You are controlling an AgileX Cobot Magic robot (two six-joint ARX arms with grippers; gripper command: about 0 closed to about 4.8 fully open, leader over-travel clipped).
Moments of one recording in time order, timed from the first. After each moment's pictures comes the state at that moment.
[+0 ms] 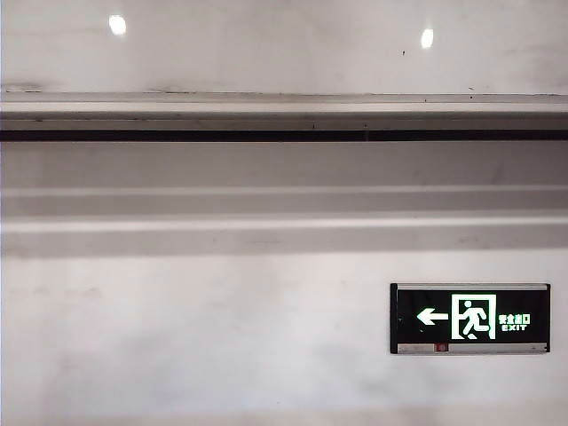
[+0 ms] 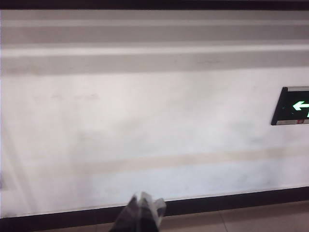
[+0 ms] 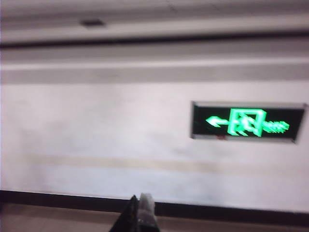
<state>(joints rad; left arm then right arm) -0.01 0.00 0.01 -0.05 0.07 0.07 0.18 0.18 0.22 -0.09 -0.02 0.12</state>
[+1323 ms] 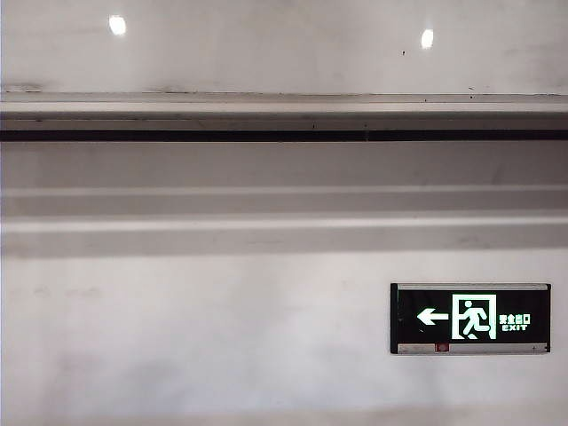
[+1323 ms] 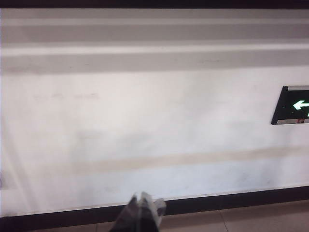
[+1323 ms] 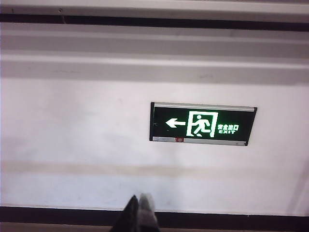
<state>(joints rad) -0.01 0.00 0.01 -0.06 0.07 0.07 0.03 0.00 0.01 0.01 -0.05 0.03</state>
